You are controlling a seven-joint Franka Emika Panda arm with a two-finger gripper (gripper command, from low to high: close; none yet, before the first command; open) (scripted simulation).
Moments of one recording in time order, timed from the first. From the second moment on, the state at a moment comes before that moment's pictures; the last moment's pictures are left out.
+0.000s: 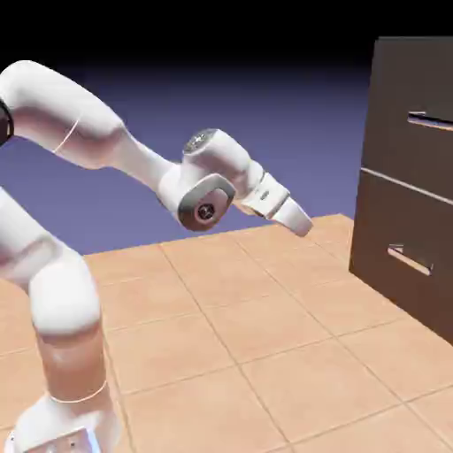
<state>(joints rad) 0.03 -0.53 -0.04 -2.78 0.05 3.03 0.76</state>
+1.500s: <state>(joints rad) 0.68 1.10 -1.54 -1.57 1.95 2.72 1.45</state>
